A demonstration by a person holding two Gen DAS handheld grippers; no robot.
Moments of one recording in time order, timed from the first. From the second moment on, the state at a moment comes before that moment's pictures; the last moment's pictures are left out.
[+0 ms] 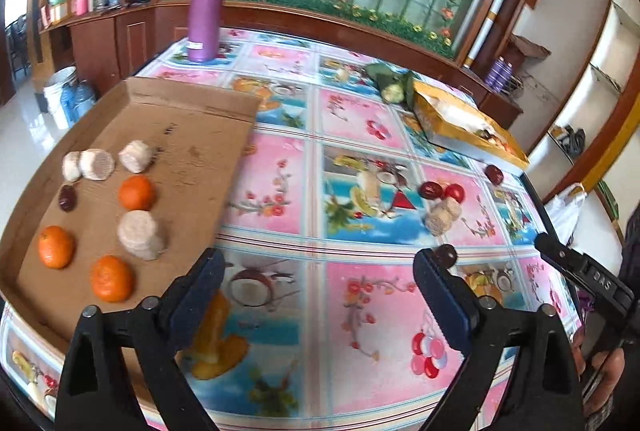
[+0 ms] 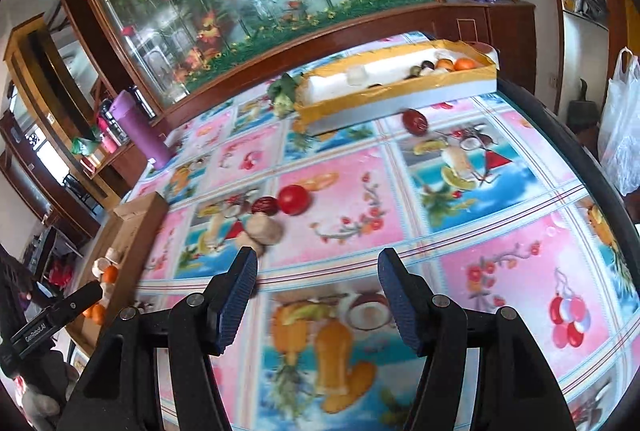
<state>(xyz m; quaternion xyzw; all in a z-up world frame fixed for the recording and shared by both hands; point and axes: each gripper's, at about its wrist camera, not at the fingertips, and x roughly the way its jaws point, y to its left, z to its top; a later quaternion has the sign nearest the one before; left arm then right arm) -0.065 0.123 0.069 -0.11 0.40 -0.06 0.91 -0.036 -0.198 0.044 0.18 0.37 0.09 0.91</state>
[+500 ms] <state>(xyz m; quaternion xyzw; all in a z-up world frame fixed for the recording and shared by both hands) -0.009 0.008 0.032 -0.03 0.46 -0.18 0.87 0.075 -0.177 0.024 0.16 0.44 0.16 0.87</state>
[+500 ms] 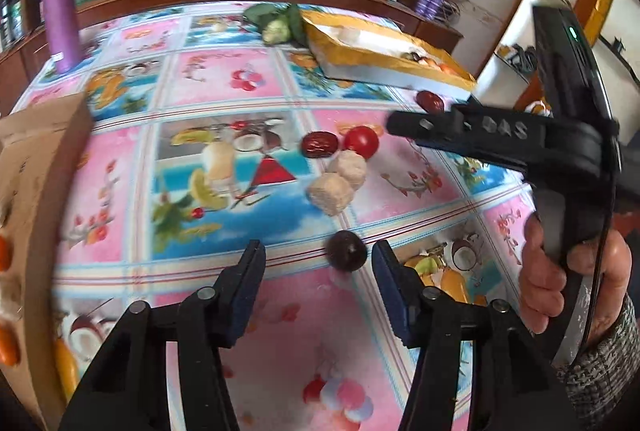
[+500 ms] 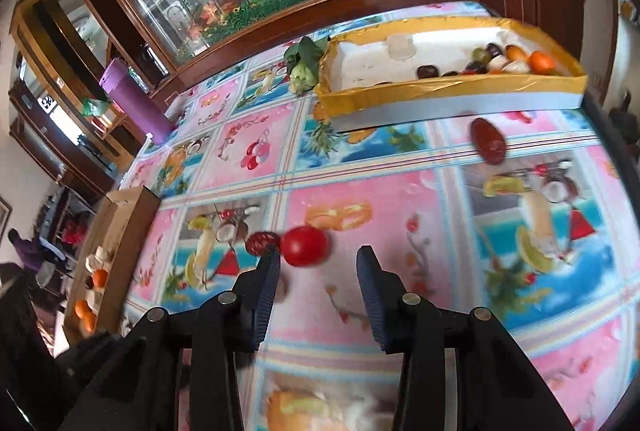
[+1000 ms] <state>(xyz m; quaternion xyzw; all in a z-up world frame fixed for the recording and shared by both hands) 0.001 -0.013 0.014 -0.01 0.46 -0.21 0.86 0.100 -0.149 -0.002 0.13 0.46 0.15 0.86</state>
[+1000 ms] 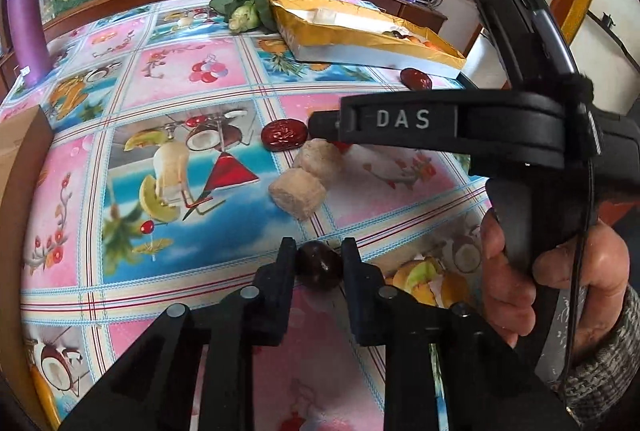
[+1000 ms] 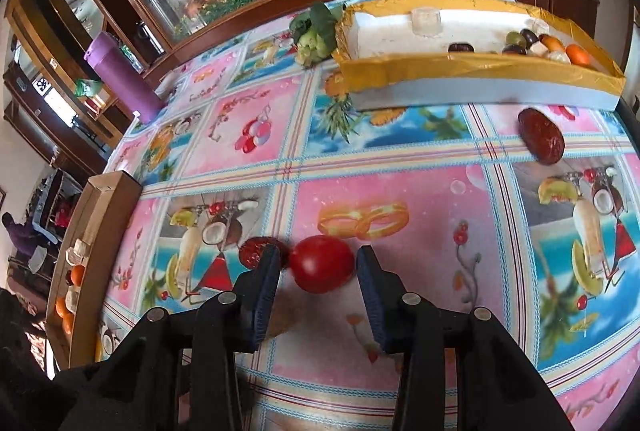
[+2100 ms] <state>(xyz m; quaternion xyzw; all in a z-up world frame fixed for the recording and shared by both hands) -0.052 0.267 0.081 -0.13 0.39 0.04 0.91 0.007 0.058 0.065 0.01 0.41 0.33 0.85</state>
